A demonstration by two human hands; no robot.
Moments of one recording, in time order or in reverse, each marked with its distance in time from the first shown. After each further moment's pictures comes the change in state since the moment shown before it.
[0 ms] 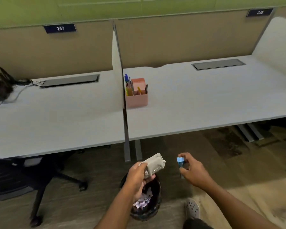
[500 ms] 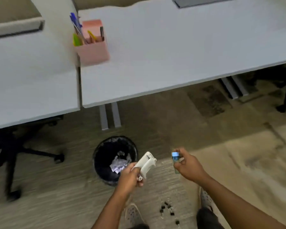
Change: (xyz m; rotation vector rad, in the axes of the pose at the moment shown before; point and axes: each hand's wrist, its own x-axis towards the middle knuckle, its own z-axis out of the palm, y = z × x) left_hand 0.069 -0.179 0.069 0.365 0.015 -0.127; right_hand 0.011 0.202 0.023 0.052 -0.066 0.203
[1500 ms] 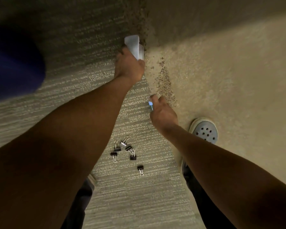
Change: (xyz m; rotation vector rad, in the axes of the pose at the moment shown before) left_hand 0.524 -0.339 0.297 0.933 0.252 0.031; right_hand 0.268 0.513 0.292 -0.439 -0.249 0.090
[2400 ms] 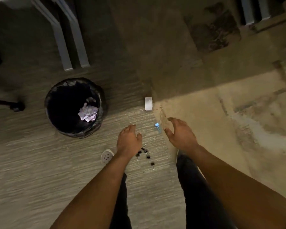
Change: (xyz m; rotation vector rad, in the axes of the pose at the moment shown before) left_hand -0.335 -0.026 -0.321 0.038 -0.132 0.236; right_hand -0.297 -0.141 -0.296 0.081 0.156 -0.070
